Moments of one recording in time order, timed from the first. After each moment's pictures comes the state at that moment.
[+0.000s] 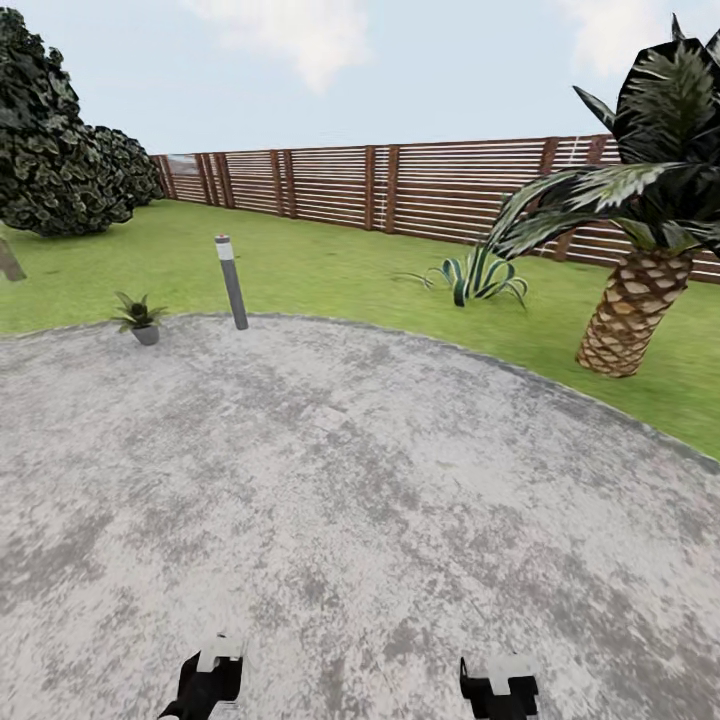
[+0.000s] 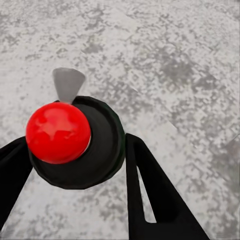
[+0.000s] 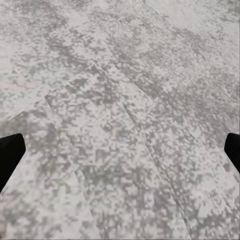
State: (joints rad) left arm -0.42 0.02 0.26 -0.21 -0.26 -0.34 -0.06; right arm -0.41 0.05 -0.14 -0.08 0.38 -0.57 -0.32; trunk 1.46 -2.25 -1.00
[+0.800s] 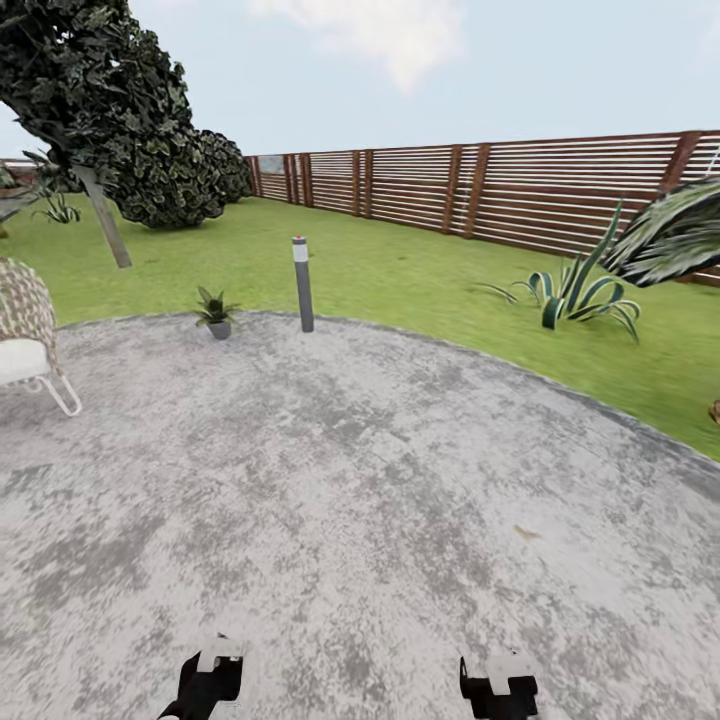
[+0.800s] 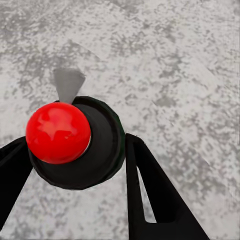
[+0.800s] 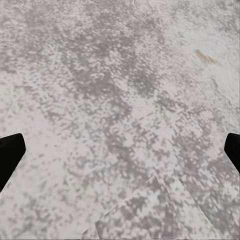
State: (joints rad) left arm -0.42 0.02 0.26 -0.21 -0.26 -0.34 -0.06; right arm -0.41 0.05 -0.14 -0.08 0.38 -0.57 -0.32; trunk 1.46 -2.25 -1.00
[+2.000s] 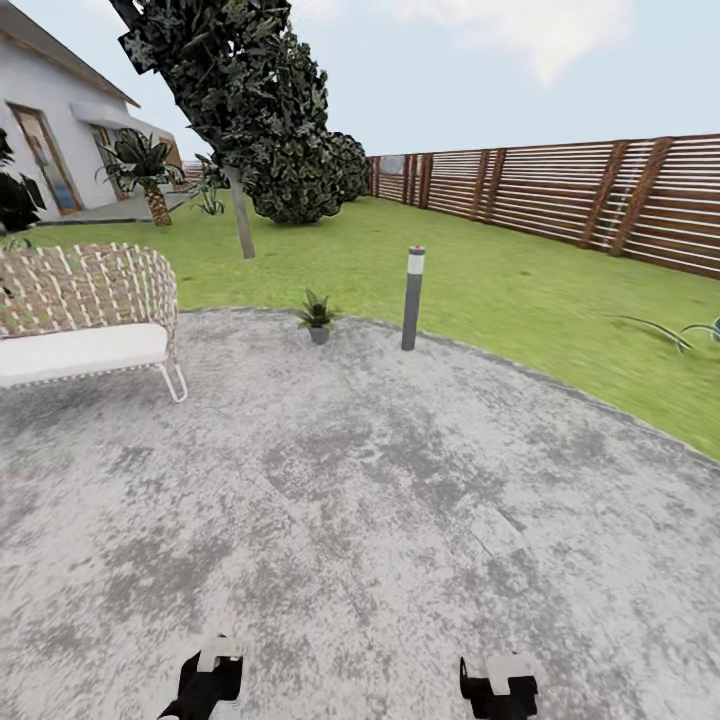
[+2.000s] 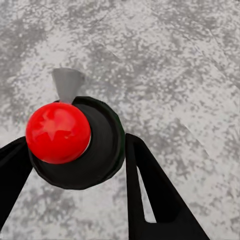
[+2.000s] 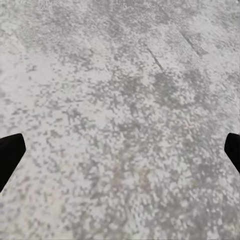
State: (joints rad) left arm -0.42 0.02 0.26 -0.21 -0.26 -0.35 -0.06; right arm -0.41 0.05 -0.14 -0.08 0.38 -0.57 -0.32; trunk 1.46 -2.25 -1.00
